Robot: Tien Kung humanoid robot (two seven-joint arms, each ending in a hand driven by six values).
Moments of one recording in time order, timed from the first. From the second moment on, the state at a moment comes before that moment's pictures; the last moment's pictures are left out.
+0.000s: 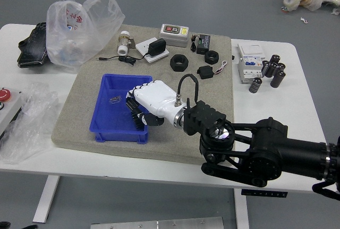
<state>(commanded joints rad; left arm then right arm) -0.17 0.15 -1.15 -0.35 1.22 0.07 0.38 0.89 -0.16 0.17 1.35 -1.88 -0.19 -0.42</state>
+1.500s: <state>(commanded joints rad) -0.16 0.15 -1.17 -0.36 1.22 0.05 0.38 0.87 -0.16 0.16 1.35 -1.84 -0.15 -0.41</state>
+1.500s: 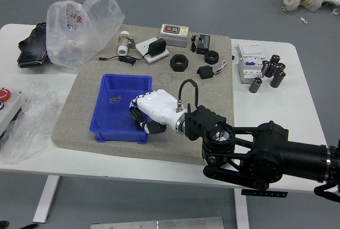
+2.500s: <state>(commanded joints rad) -0.16 0.15 -1.17 -0.36 1.23 0.05 0.37 0.87 -0.16 0.18 1.33 -1.86 -0.17 -0.41</state>
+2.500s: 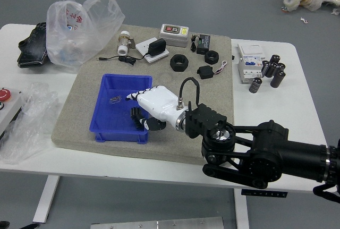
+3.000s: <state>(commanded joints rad) -0.16 0.15 -1.17 -0.36 1.23 0.05 0.37 0.87 -0.16 0.17 1.32 -1.85 -0.17 -0.41</state>
